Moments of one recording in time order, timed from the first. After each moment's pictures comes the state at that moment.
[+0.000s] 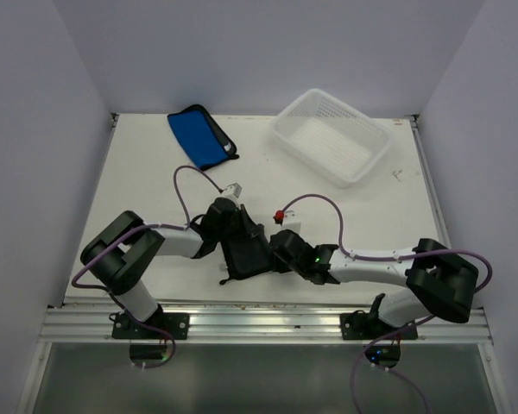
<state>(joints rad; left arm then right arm) -0.67 1.66 0.60 0.46 0.10 -0.83 1.08 1.42 0.64 -0.08 0.36 0.78</state>
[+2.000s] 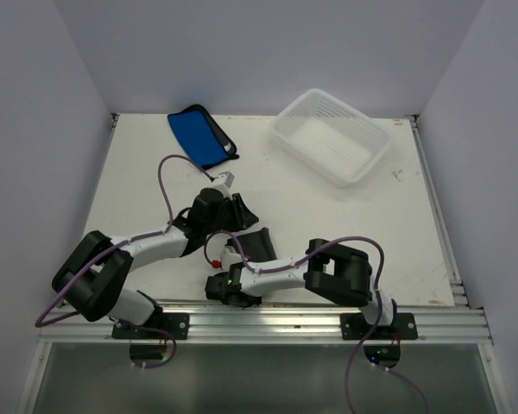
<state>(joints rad) -0.61 1.45 0.62 0.29 0.13 -0.74 1.41 2.08 1.32 -0.96 0.85 0.44</state>
